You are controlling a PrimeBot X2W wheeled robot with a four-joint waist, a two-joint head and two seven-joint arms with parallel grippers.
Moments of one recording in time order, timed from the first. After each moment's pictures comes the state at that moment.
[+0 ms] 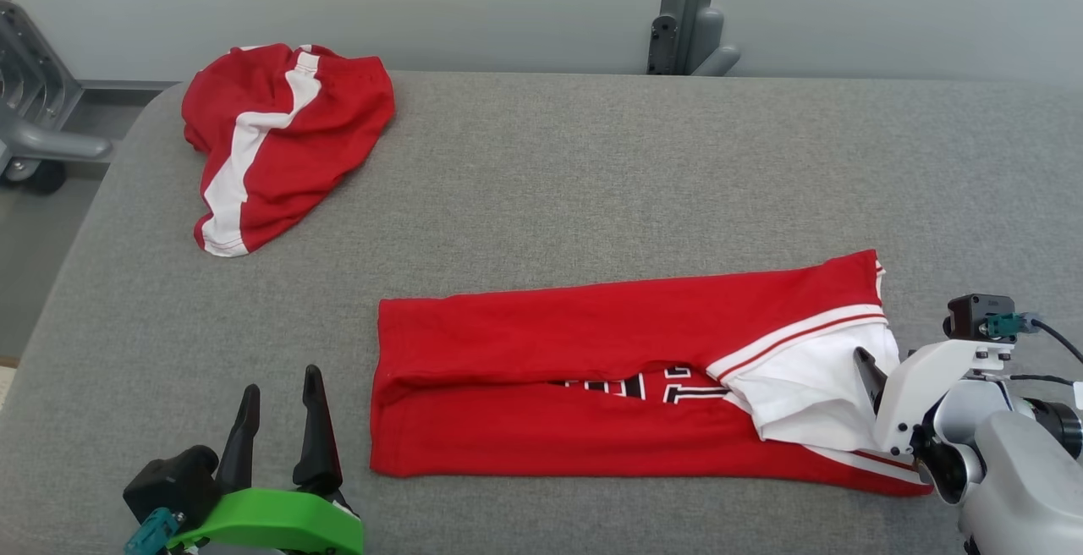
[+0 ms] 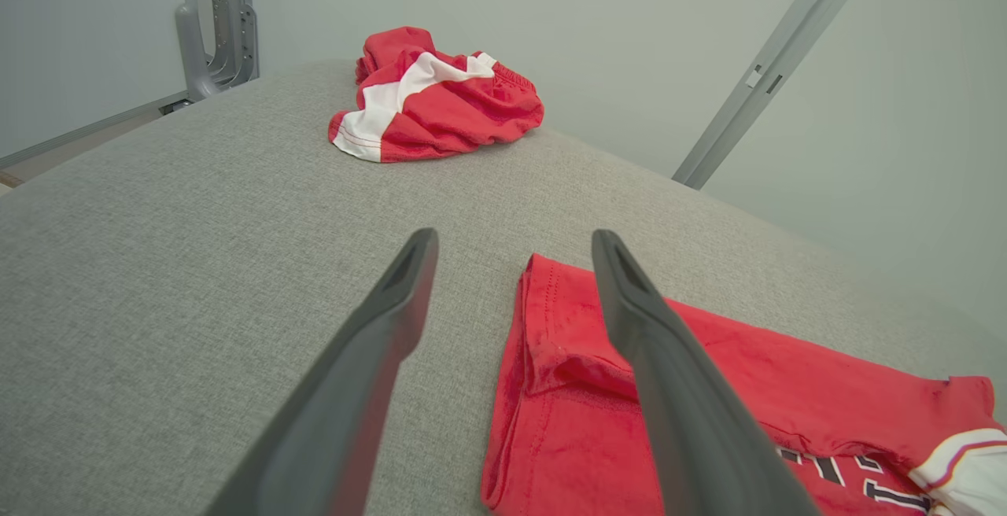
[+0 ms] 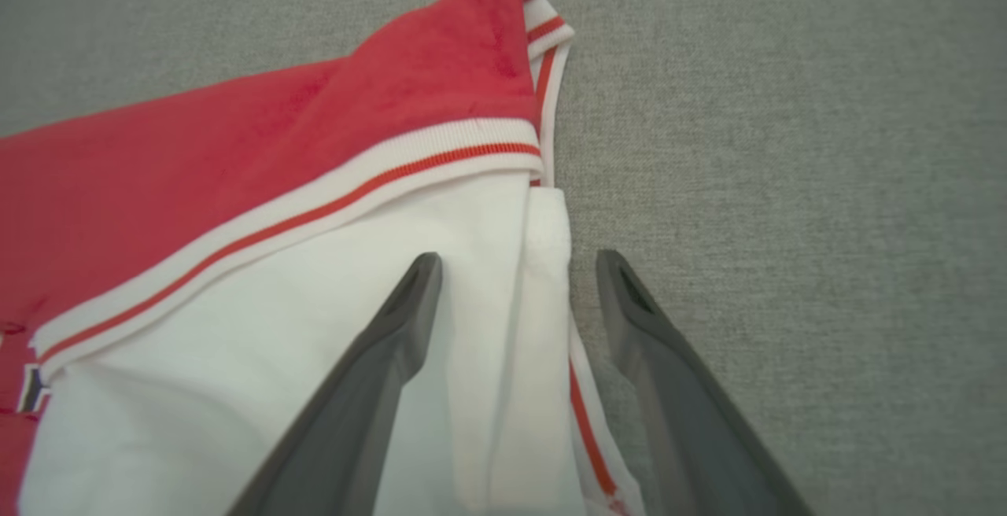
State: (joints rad) left arm 0.01 0.25 -0.34 0.07 -0.72 0.24 -0.24; right arm -0.41 -0.26 0.12 0.81 0.44 0.13 0.15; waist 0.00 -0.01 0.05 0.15
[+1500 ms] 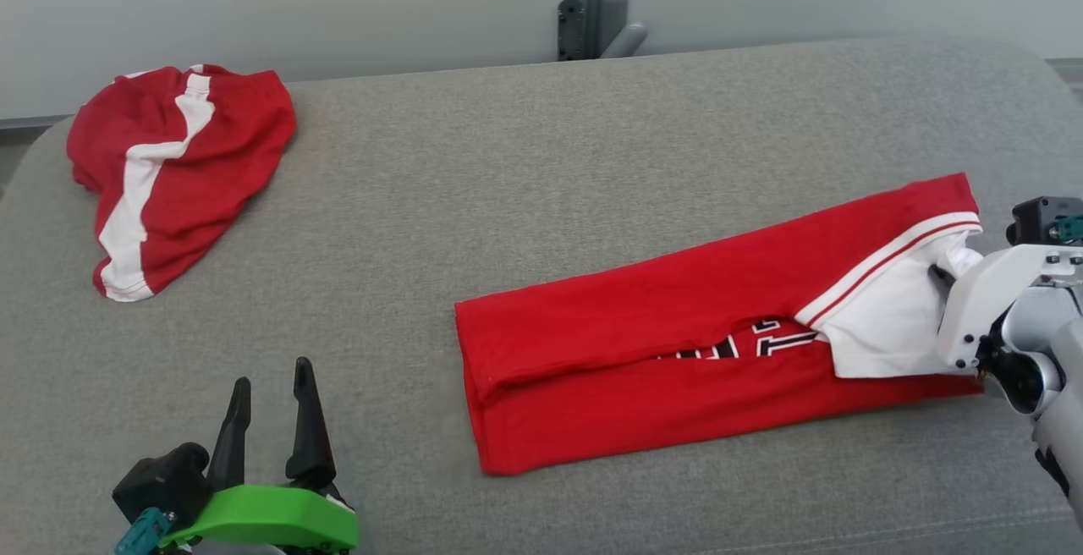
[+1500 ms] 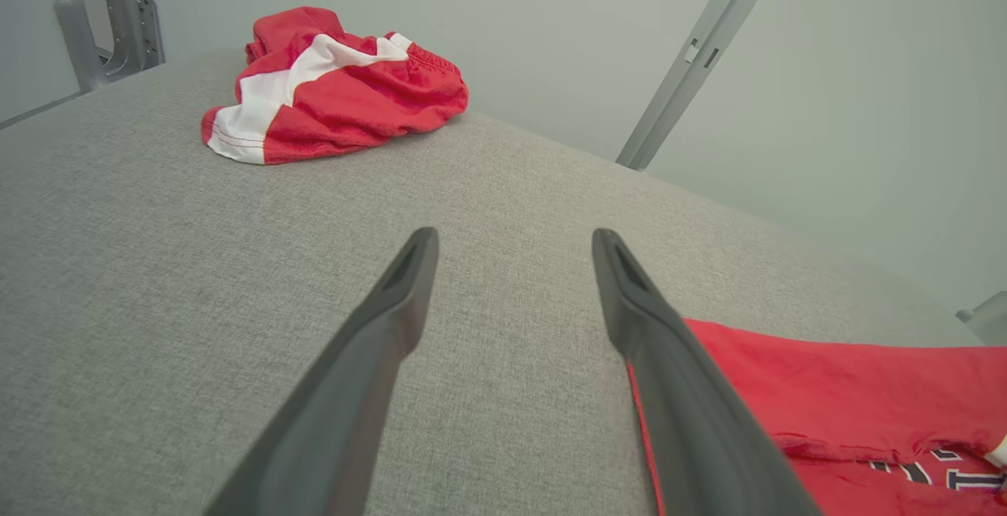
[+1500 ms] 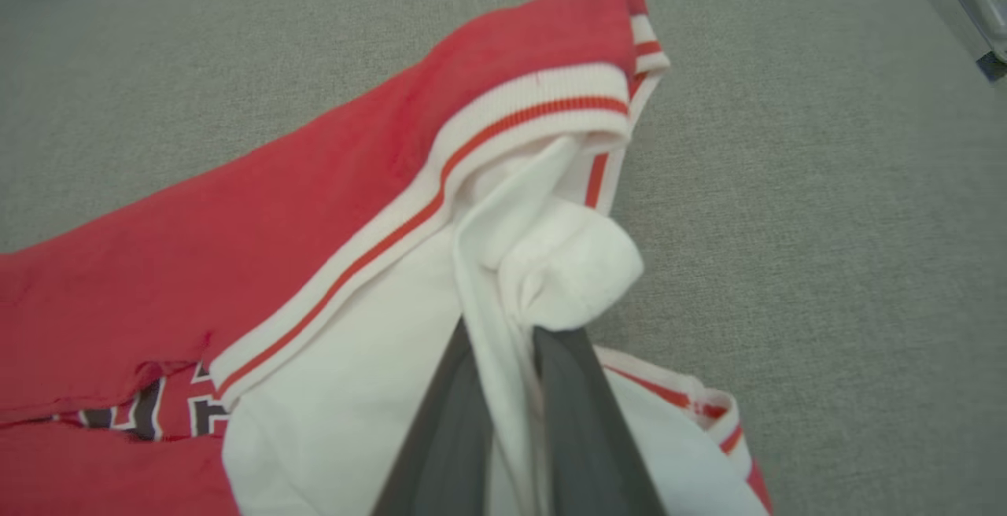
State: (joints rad) left arm 0.01 0.25 -0.32 0.06 -0.72 0.24 -0.26; right arm -0.59 -0.45 0.34 0.84 0.68 0.13 0.22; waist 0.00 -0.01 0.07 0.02
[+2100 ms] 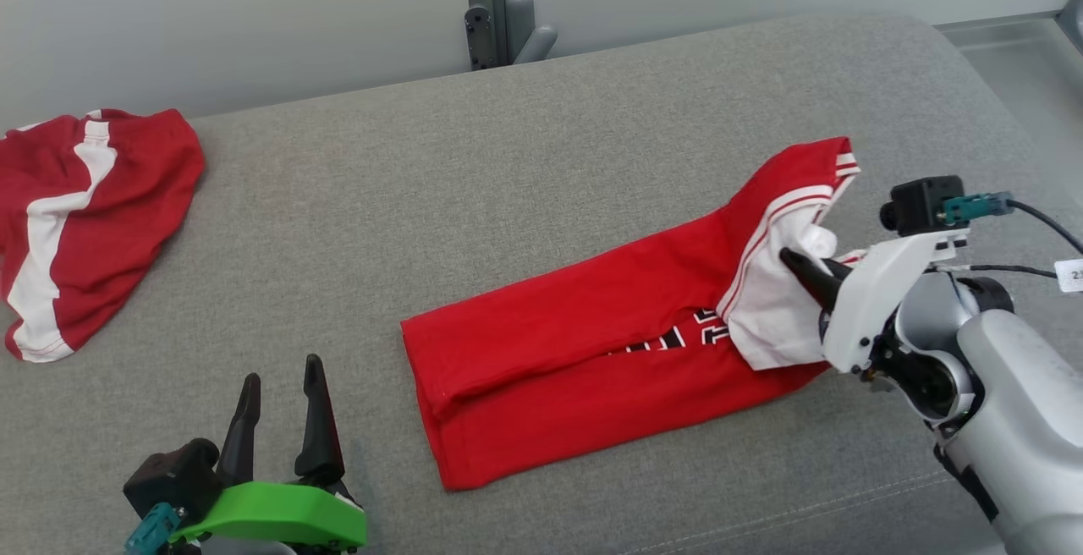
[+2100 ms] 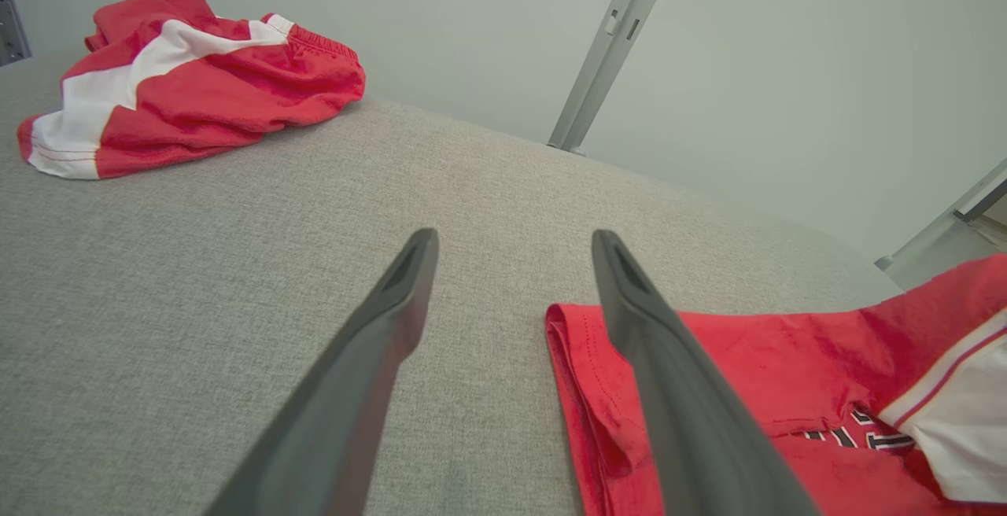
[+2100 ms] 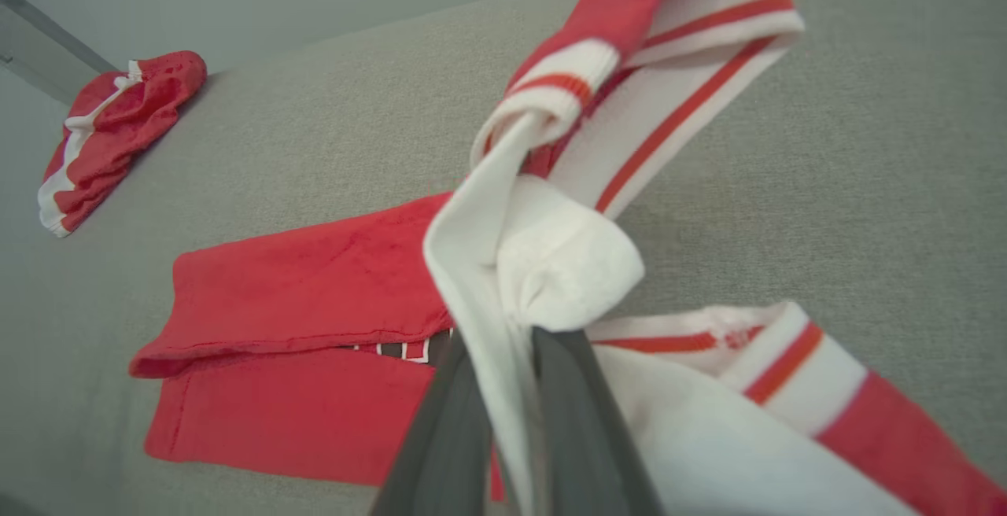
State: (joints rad) left arm 0.00 0.24 -0.33 0.07 -0.71 0.24 -0.26; right arm -0.50 -0.40 0.40 0.41 0.80 0.13 0.35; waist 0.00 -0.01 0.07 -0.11
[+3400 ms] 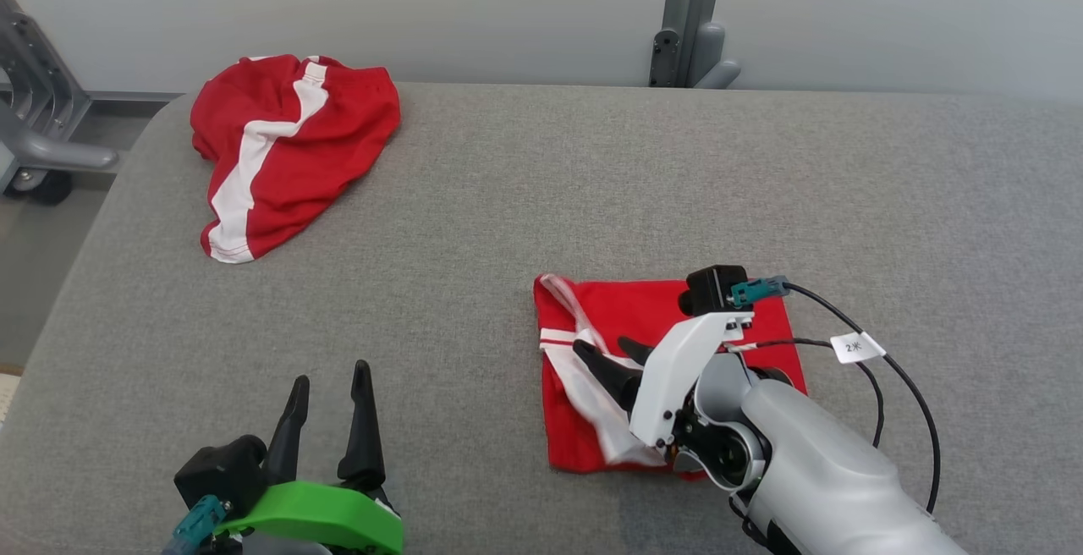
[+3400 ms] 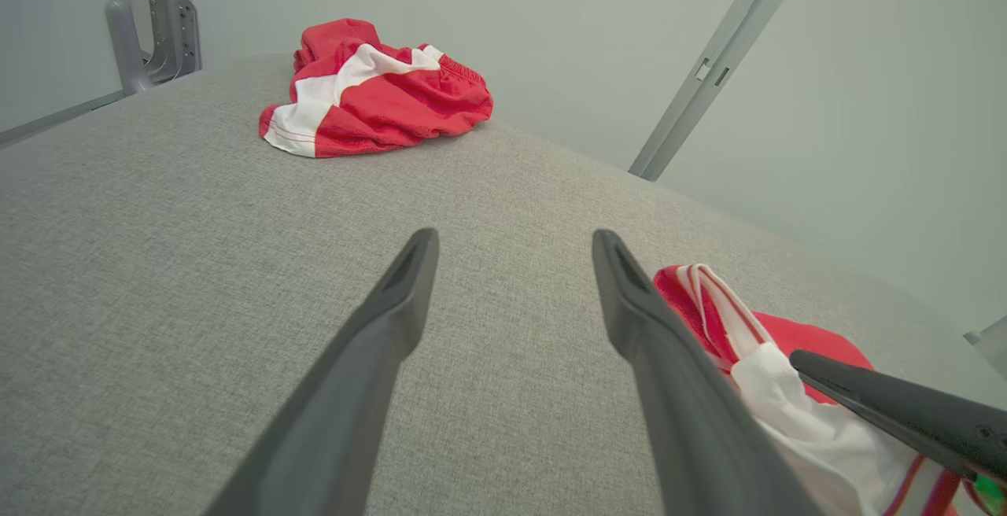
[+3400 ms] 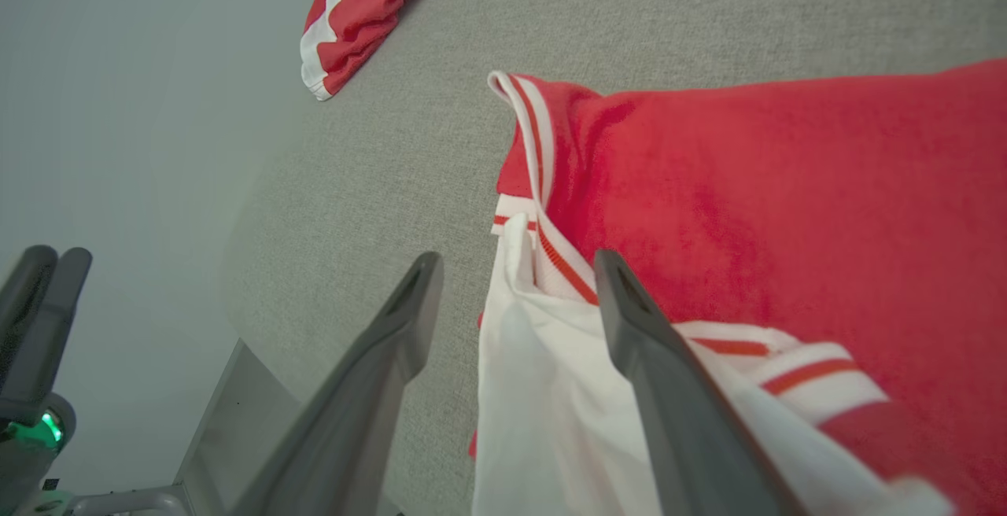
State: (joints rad) left arm -0.03 0.22 -0.40 0.11 -0.70 0.21 -0.25; right arm -0.56 -0.05 0.62 0.72 0.91 0.13 0.19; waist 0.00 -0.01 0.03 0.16
